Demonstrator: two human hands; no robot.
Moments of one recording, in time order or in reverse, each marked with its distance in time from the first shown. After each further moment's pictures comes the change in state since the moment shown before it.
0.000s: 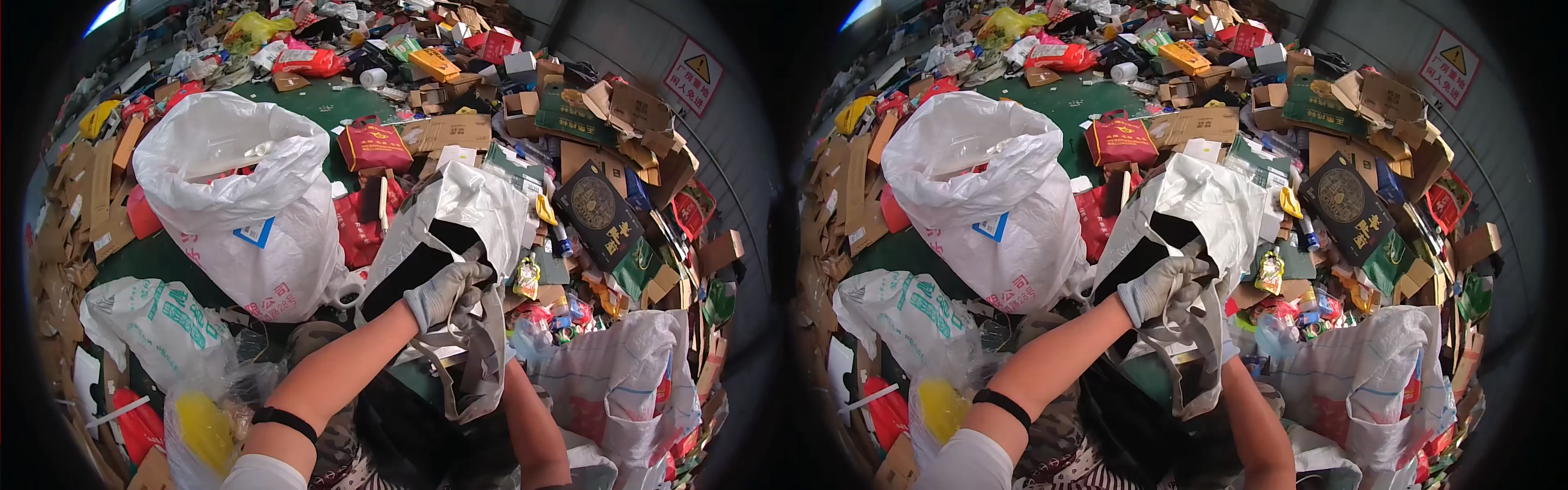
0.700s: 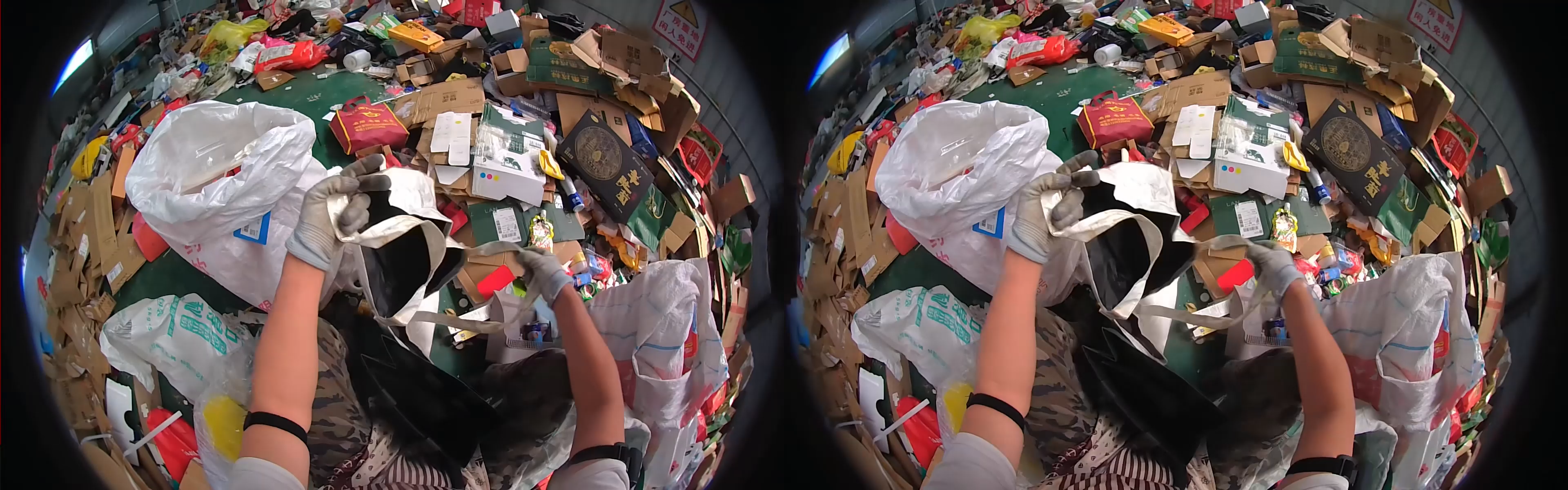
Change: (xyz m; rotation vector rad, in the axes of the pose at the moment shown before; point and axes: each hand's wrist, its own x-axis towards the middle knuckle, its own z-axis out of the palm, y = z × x) left_hand -0.087 0.113 -0.056 0.005 -0.023 0.413; right_hand 0.026 0.041 -0.103 0.171 0.200 0.756
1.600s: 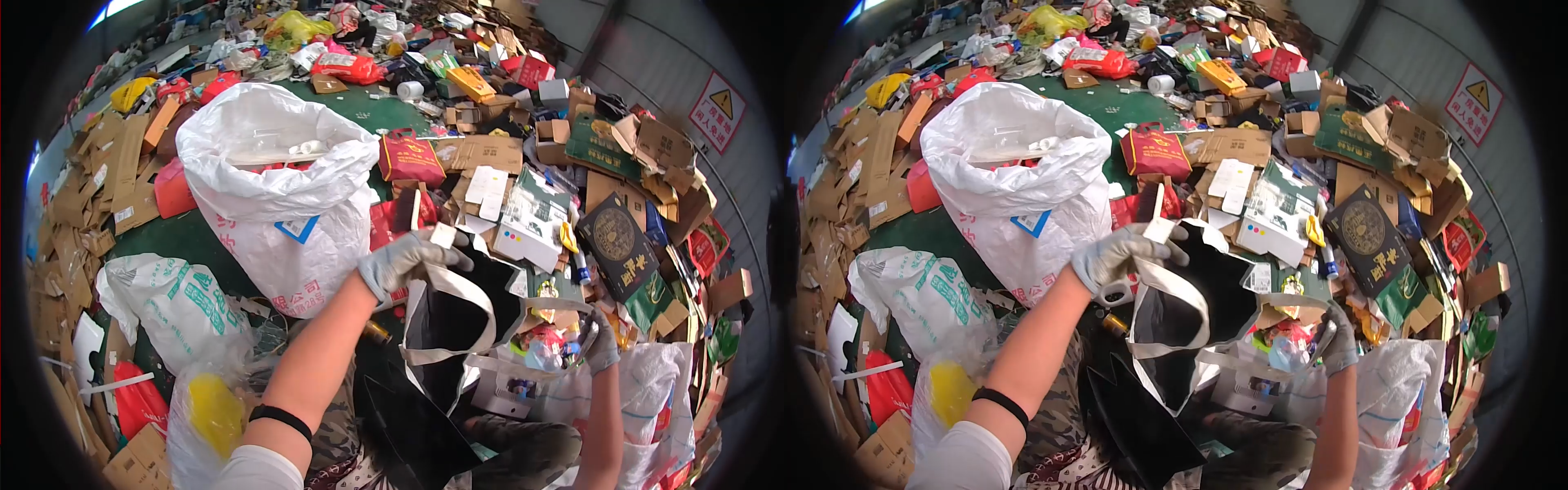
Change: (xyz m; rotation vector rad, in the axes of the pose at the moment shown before) left_hand -0.023 -0.016 0.031 0.331 0.056 -0.139; right_hand -0.048 -0.040 -0.083 0.446 0.180 -0.146
